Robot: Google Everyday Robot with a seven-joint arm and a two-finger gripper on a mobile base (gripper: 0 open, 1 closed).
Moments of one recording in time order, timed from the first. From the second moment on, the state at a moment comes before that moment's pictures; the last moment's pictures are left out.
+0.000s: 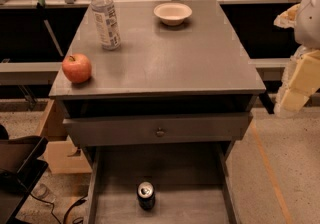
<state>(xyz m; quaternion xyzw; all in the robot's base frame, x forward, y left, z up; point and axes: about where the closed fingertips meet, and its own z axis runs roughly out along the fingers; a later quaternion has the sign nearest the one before) 0.438 -0.213 0.988 -0.60 0.78 -0.05 0.18</state>
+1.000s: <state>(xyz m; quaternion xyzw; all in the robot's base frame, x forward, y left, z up) 0.415 -0.224 0.927 -0.58 0.77 0.02 0.26</state>
